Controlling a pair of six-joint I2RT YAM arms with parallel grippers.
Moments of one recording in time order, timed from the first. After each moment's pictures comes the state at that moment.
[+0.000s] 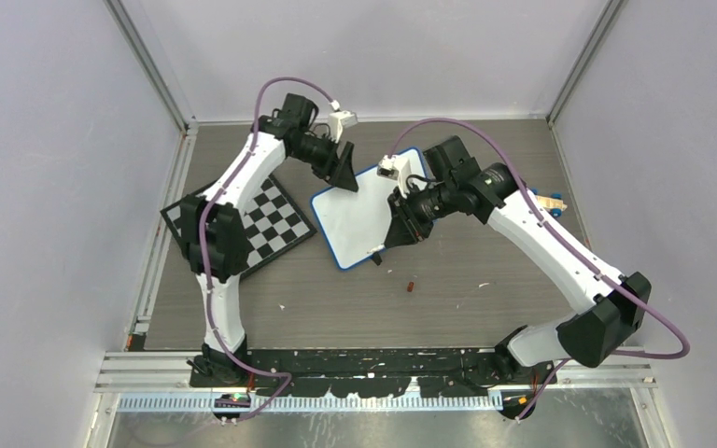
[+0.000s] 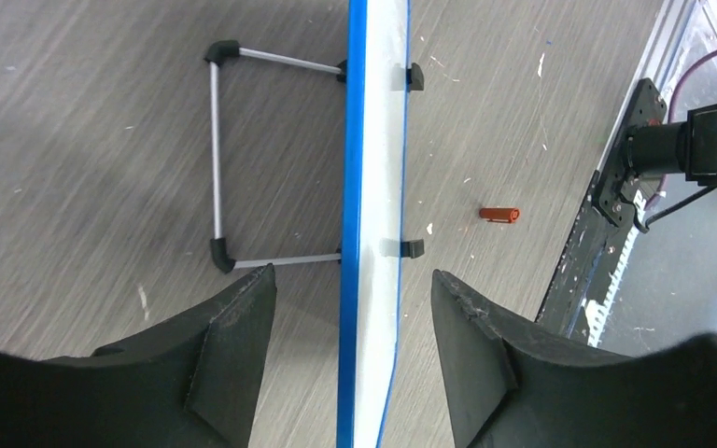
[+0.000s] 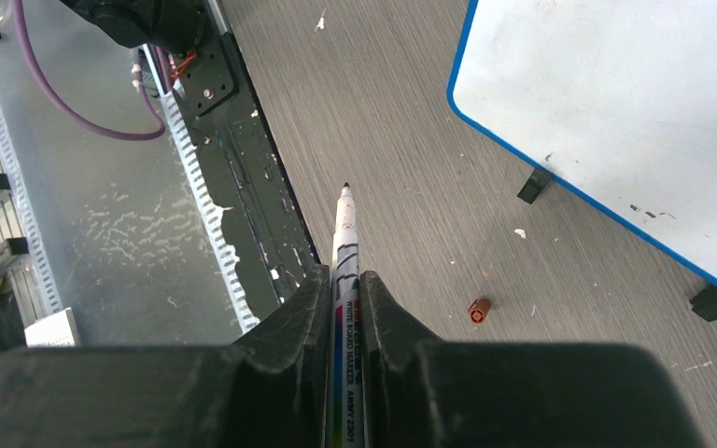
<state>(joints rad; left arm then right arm) -0.32 1.99 1.88 -0.88 0.81 0.23 0.60 1.41 1.43 -0.93 -0.68 -0.13</state>
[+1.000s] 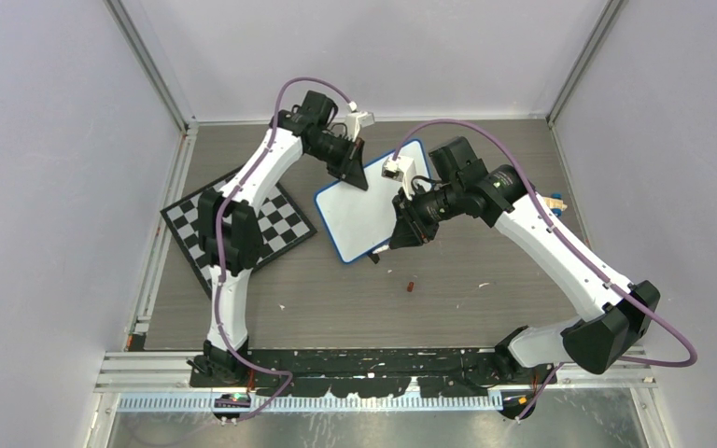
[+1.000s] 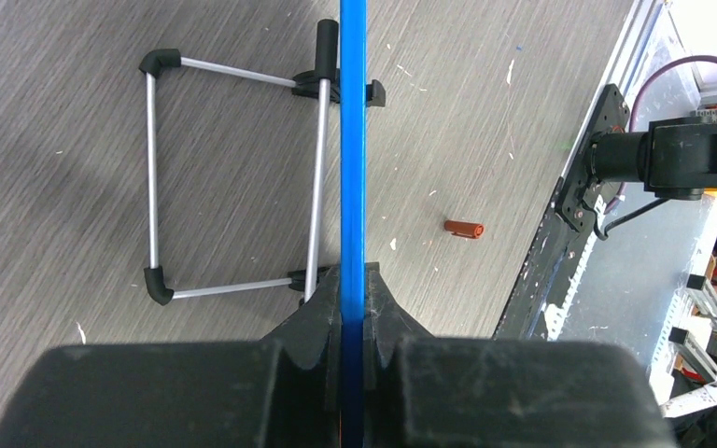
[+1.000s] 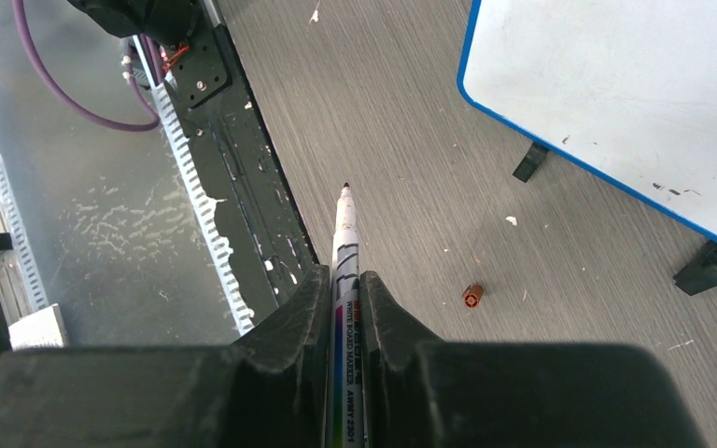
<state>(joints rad) -0.41 2.12 2.06 -0.99 0.81 0.15 0.60 1.36 1.44 -0.97 -0.65 -0.16</state>
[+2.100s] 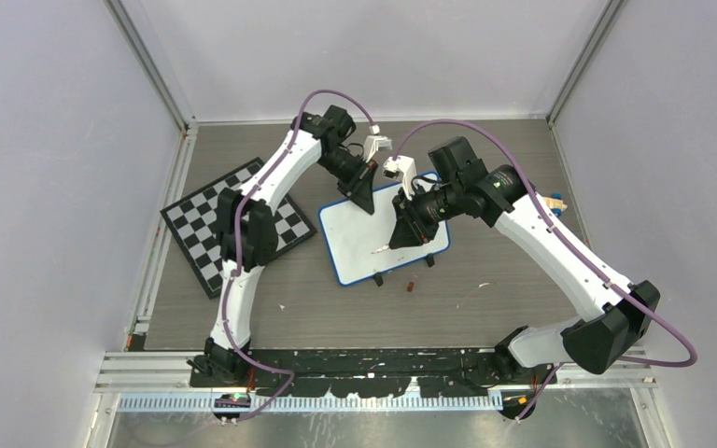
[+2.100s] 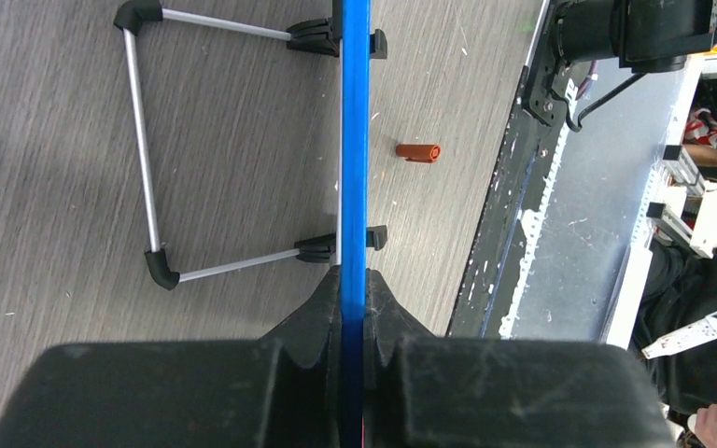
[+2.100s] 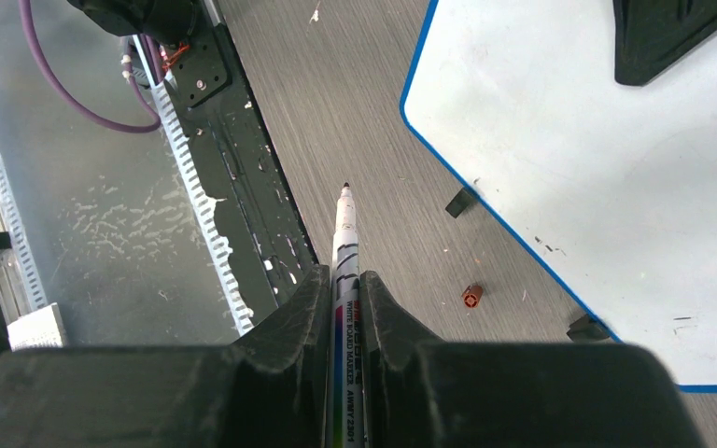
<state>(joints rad) -0.49 2.24 2.19 -1.29 0.88 0.41 0.60 1.36 1.44 -0.97 -0.65 -0.16</state>
